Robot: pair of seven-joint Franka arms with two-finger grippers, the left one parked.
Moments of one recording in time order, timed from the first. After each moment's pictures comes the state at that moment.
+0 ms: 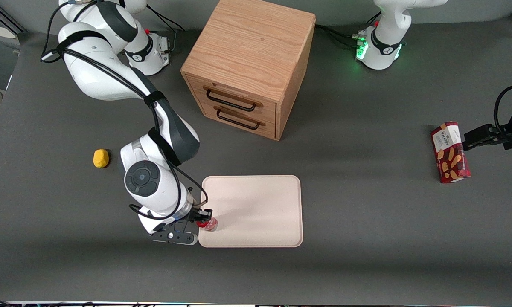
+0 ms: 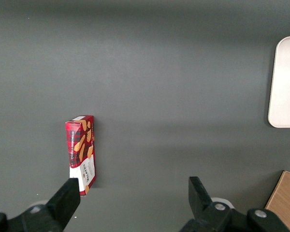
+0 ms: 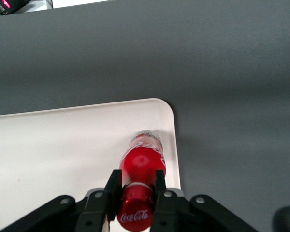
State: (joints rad) arm 0.22 0.94 0.37 -0.90 -0.33 1.92 0.65
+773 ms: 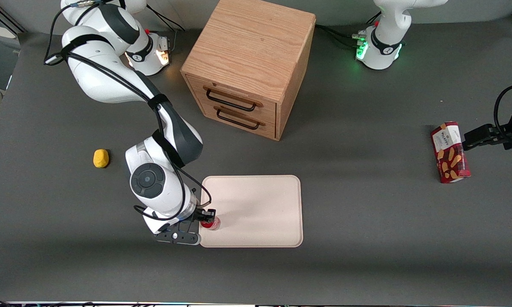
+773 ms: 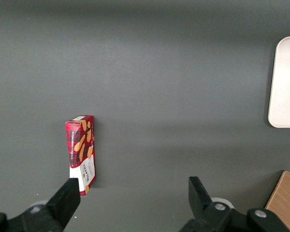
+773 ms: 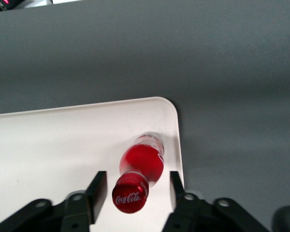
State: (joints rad) arm 0.22 0.96 0.37 -0.89 -0.33 1.92 0.65
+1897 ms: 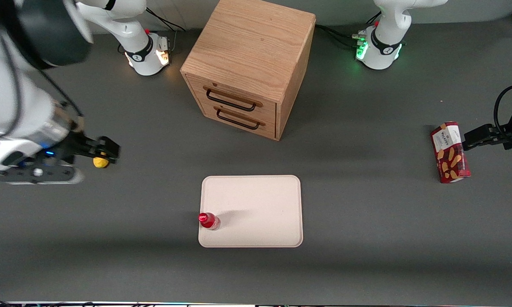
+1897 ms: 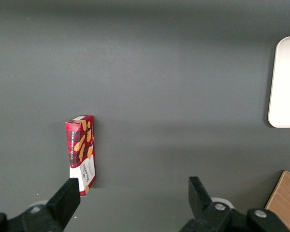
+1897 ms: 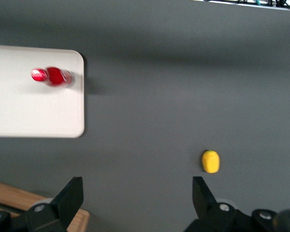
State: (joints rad) arm 0.00 0.44 0.37 -0.93 -0.27 1.31 0.23
